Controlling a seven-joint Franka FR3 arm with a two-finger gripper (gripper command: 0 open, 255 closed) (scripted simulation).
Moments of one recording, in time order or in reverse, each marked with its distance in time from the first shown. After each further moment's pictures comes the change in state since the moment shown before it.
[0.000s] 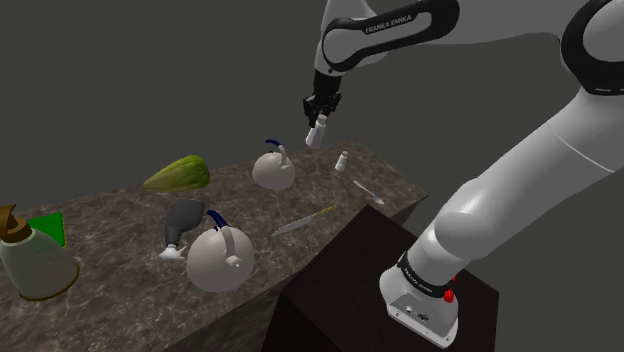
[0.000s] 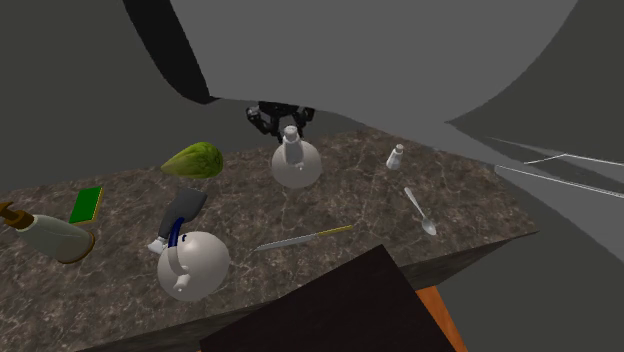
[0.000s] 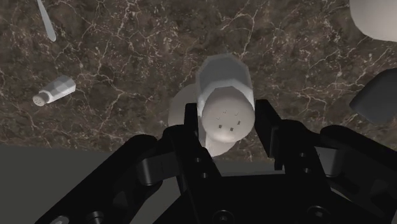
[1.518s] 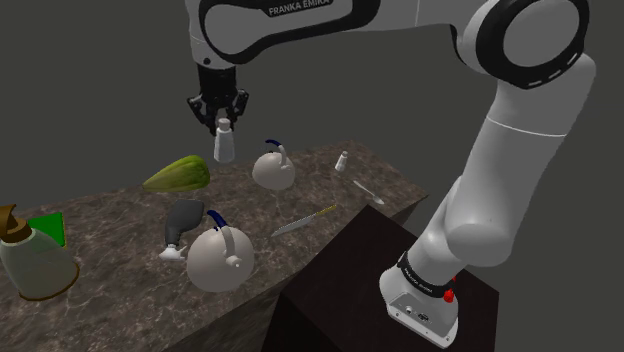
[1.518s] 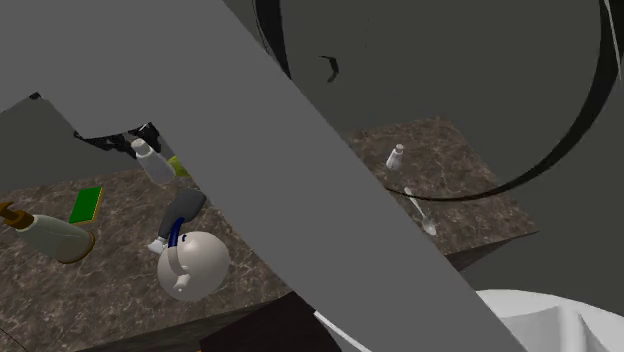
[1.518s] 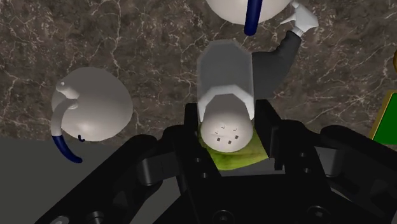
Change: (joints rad) arm 0.256 0.403 0.274 0.496 -0.044 -0.167 0.524
